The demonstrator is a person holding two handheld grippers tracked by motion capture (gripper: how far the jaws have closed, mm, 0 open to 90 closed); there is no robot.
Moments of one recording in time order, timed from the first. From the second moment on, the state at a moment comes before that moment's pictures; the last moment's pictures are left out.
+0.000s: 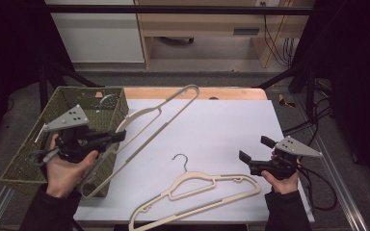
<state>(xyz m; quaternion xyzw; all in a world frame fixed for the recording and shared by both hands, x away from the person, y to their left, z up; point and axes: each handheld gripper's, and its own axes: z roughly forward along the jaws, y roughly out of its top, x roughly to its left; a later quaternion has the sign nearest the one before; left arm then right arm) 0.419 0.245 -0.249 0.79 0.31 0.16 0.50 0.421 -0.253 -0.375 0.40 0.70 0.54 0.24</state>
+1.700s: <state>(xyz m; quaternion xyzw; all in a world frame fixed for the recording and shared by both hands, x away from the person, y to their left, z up) 0.495 0.406 -0.303 0.80 0.38 0.28 0.36 0.425 -0.248 -0.379 0.41 0.70 0.53 0.24</state>
